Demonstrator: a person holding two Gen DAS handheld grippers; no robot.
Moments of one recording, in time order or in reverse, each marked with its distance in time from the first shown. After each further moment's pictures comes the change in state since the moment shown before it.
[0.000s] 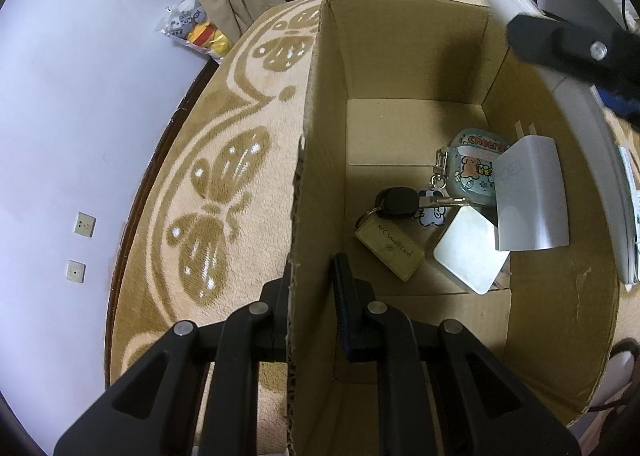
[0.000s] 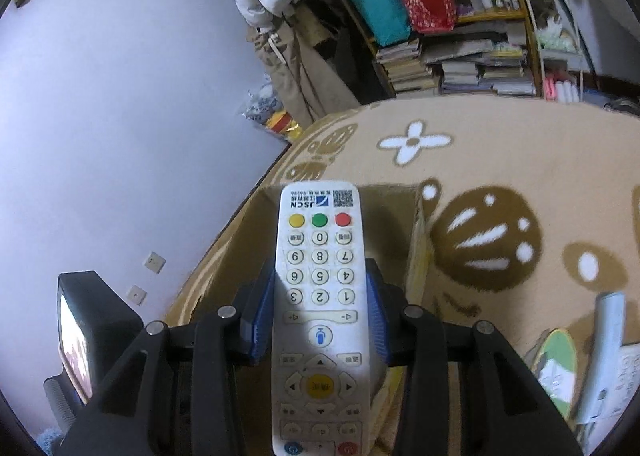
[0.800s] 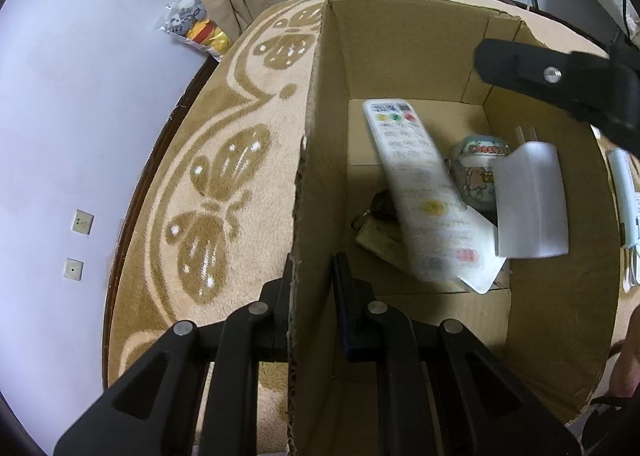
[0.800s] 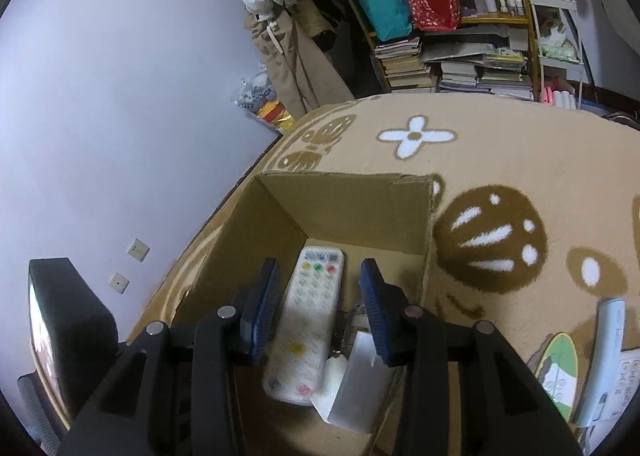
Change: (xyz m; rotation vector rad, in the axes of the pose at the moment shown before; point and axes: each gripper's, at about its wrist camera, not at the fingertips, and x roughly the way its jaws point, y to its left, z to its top) left arm 0.002 -0.002 -0.003 -0.007 0.002 -0.006; right arm 0.011 0.014 -0.002 -0.068 0.010 -0.081
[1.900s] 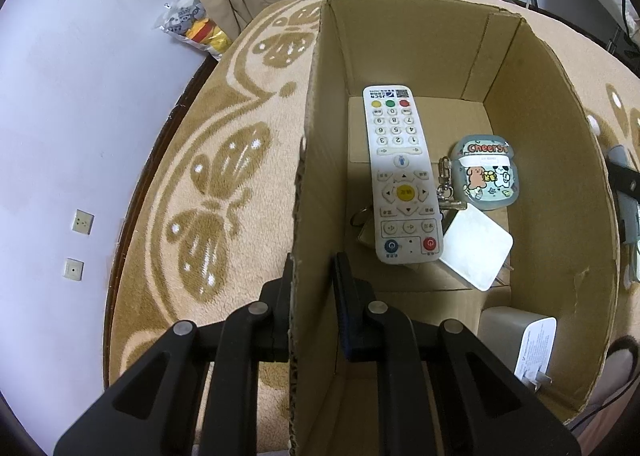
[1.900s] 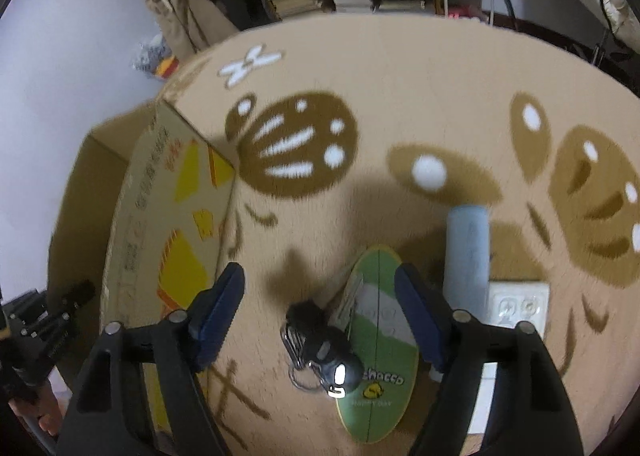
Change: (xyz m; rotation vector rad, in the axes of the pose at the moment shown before) left arm -0.002 0.001 0.000 0.003 0.007 -0.002; right arm -0.028 -0.123 -0.032 0.142 0.265 -0.256
